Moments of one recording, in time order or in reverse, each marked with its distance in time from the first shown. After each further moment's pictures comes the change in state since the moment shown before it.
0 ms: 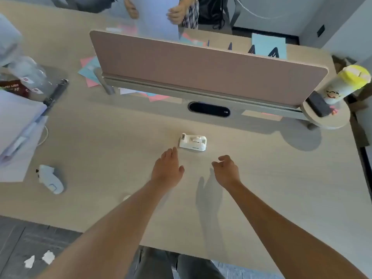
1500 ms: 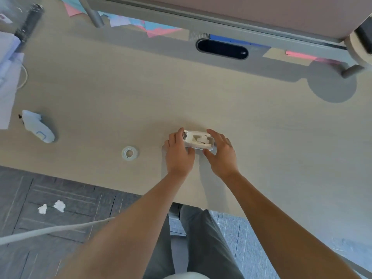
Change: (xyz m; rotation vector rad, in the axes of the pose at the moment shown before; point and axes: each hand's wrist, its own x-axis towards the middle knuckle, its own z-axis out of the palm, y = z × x) left_hand -0.052 0.000 0.138 -0.500 0.283 -0.217; right_hand -0.038 0.094 0.084 -0.183 0.019 -0.462
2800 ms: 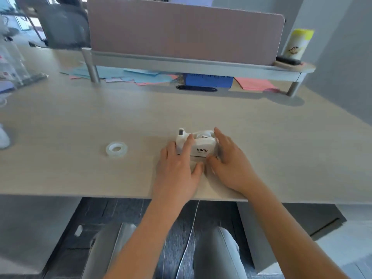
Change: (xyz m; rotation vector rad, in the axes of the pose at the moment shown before) left_hand -0.074 -0.118 0.034 0.139 0.280 0.695; right_hand -0.092 0.042 0.094 -0.044 0.404 -0.250
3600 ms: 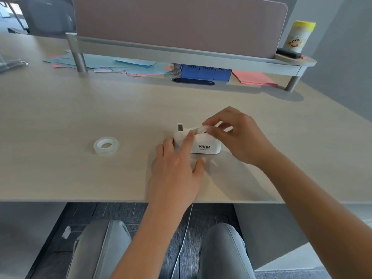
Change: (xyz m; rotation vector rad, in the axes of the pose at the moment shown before) left_hand 0.005 -0.003 0.004 0.019 0.020 -0.040; right_hand 0.045 -0.012 -0.029 0.026 0.047 -0.218
